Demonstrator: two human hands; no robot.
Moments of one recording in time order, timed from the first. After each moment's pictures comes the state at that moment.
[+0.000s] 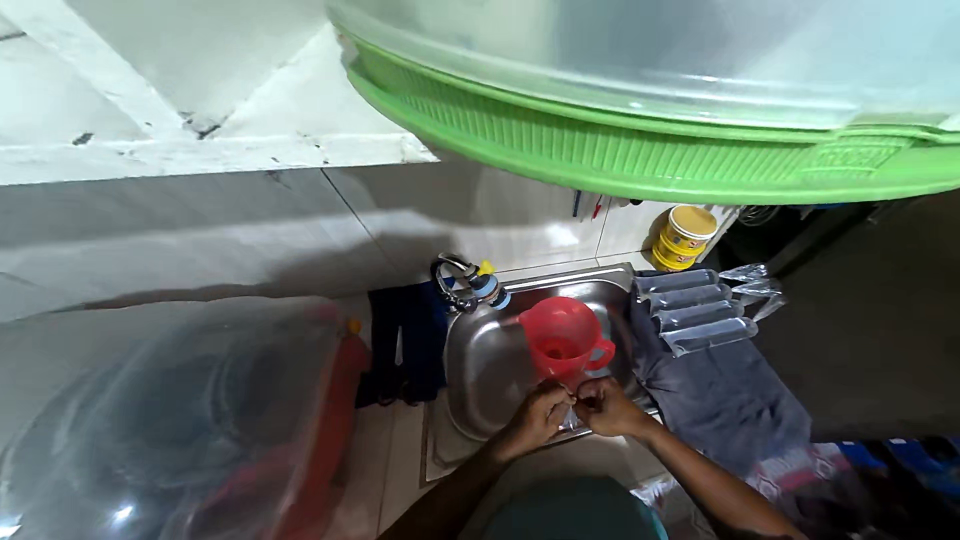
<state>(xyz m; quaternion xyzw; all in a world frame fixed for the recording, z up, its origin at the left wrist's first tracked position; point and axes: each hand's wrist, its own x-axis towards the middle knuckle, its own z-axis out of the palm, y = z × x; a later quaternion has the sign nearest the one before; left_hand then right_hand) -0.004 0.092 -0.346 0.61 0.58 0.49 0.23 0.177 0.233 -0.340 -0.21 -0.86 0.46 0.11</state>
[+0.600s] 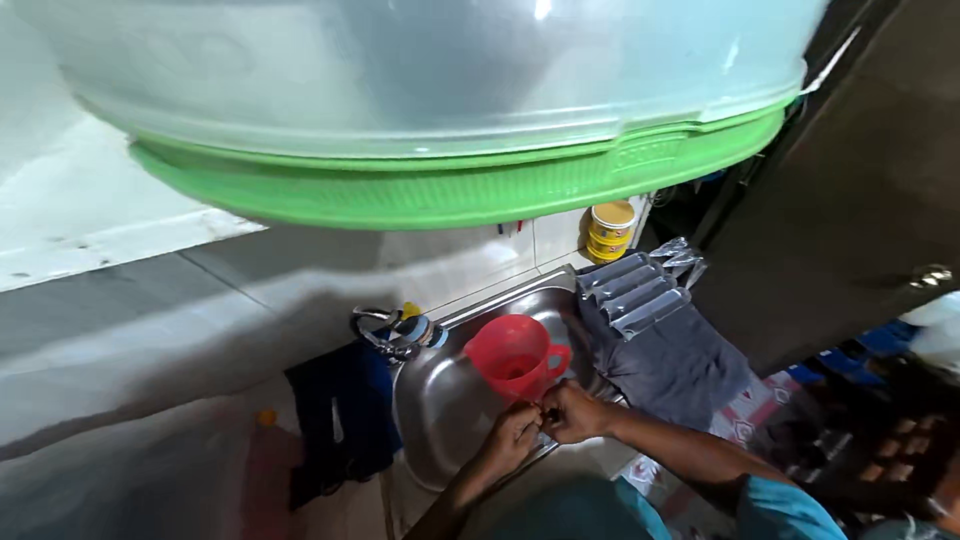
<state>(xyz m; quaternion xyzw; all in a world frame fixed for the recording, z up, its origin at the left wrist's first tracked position) -0.018 0.097 -0.336 0.65 0.54 0.43 0.31 0.173 0.221 -0.315 -0.15 -0.93 0.30 0.16</state>
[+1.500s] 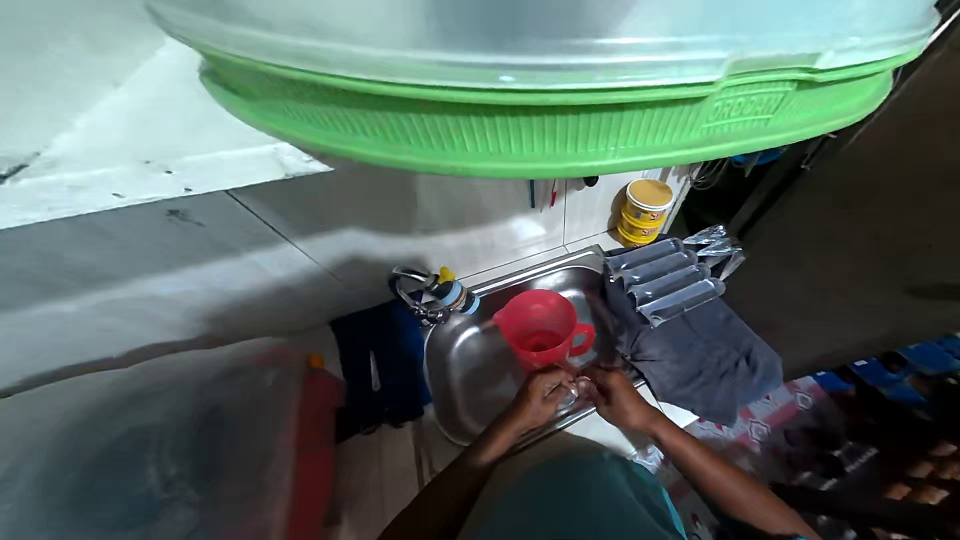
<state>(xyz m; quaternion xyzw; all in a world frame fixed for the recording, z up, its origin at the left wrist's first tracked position) -0.011 0.119 -0.333 0.63 0.52 0.45 0.35 0.210 0.215 -0.325 -0.29 -0.85 0.38 0.20</state>
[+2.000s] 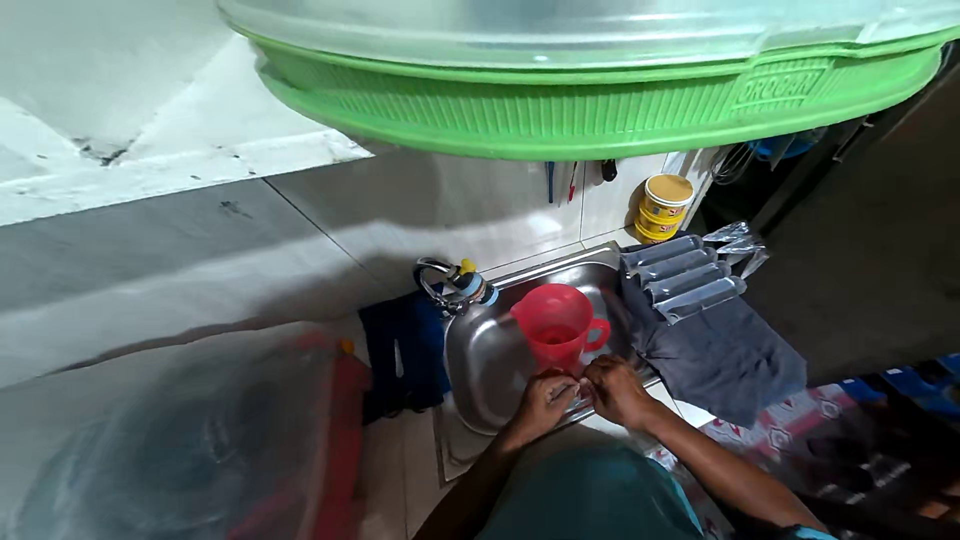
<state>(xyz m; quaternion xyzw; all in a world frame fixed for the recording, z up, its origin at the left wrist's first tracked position) -0.008 0.089 -0.338 0.58 0.58 0.49 0.30 0.186 0.209 -0.316 -0.23 -0.94 0.17 0.20</state>
